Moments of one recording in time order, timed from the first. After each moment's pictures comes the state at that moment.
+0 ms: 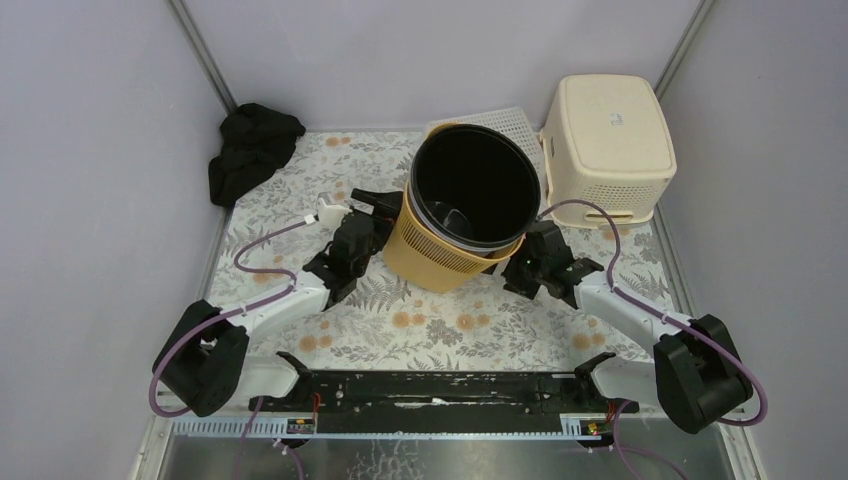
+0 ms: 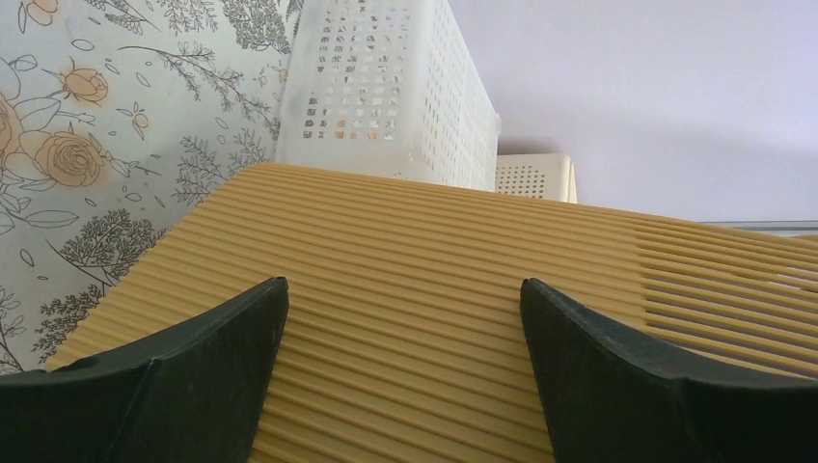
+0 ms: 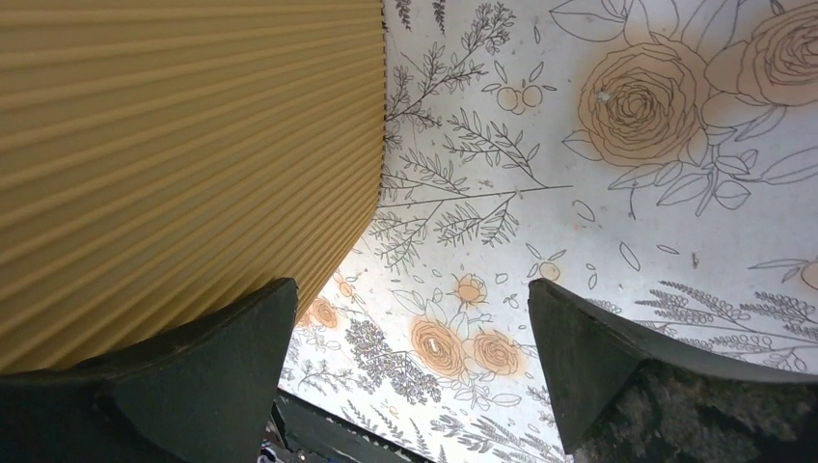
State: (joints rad) left arm -0.62 1.30 0.62 0.36 -0.42 -1.38; right arm 0.48 1.21 0.59 -0.19 -0.17 0.95
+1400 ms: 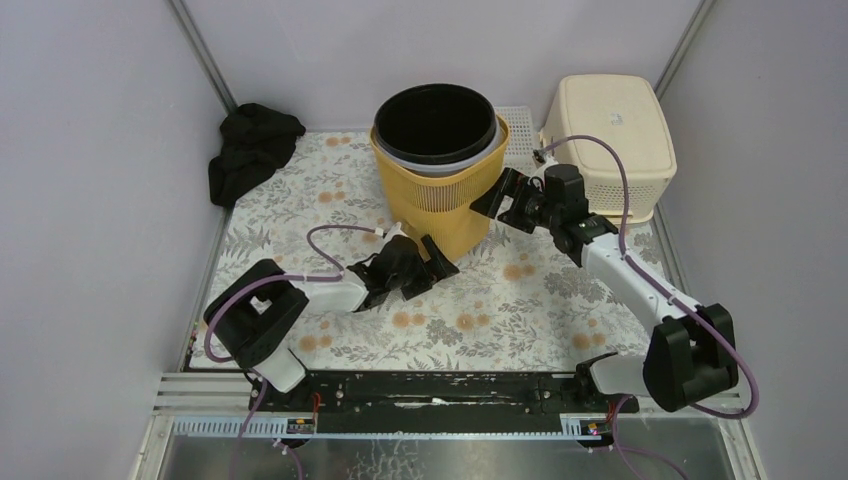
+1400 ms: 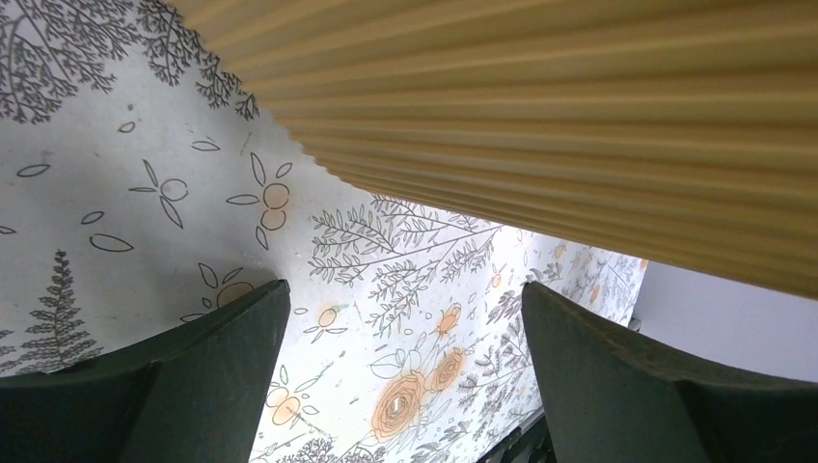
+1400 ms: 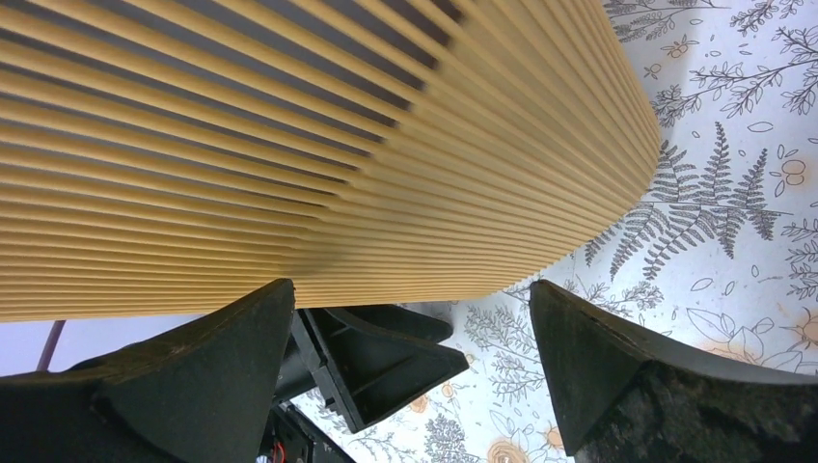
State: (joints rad) left arm -0.75 1.61 0.65 0.28 0.02 -1.17; right arm 0.33 1.33 0.94 -0.12 -0.34 0.70
